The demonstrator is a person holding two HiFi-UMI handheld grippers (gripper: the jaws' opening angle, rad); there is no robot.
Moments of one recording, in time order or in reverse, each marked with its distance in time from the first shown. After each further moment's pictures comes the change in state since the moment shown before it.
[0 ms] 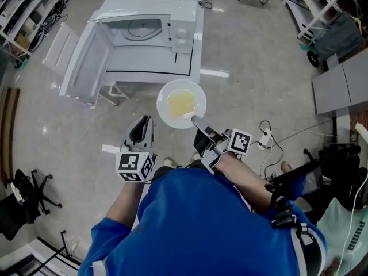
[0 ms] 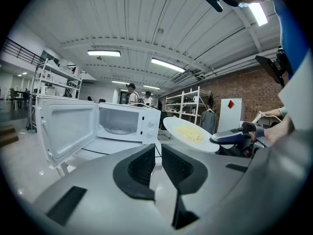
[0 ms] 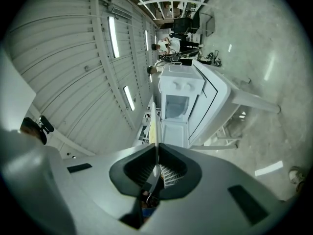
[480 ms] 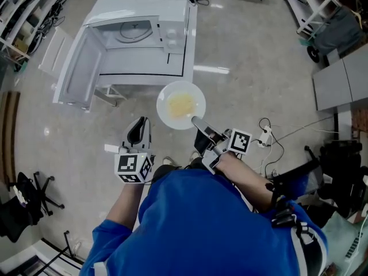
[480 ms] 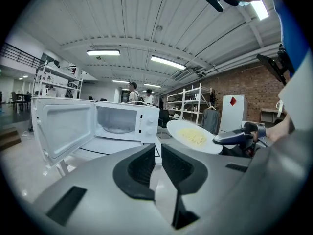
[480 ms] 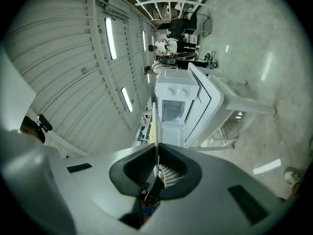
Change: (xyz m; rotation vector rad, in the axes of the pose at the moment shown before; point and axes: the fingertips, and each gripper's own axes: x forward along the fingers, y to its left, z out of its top) left arm 0.025 -0.009 -0.008 0.011 0.030 0.030; right arm -0.015 -0.020 0.027 0.022 0.001 -0.024
